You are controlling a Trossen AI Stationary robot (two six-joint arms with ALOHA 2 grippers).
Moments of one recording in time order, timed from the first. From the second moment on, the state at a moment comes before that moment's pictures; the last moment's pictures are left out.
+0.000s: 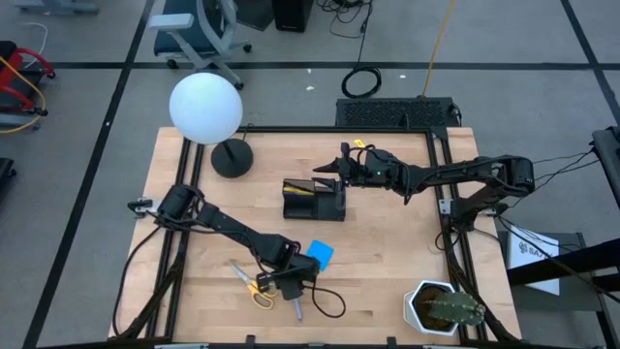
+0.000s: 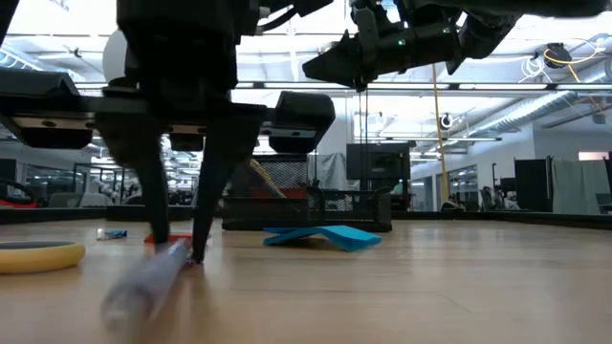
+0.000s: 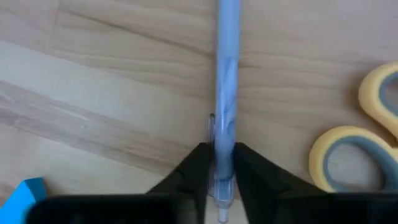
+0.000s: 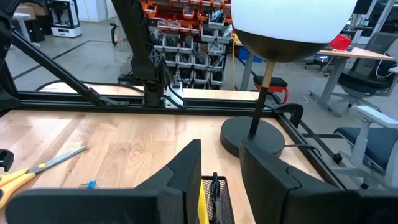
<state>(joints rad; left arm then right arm) -0.37 2.07 1.39 -0.61 0.25 0.89 -0.19 1.49 0.79 0.56 -0.08 -0.10</state>
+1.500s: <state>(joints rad) -0.36 1.80 1.38 -0.76 -0.18 0.63 -0.19 1.35 0.79 0.37 -0.08 -0.12</state>
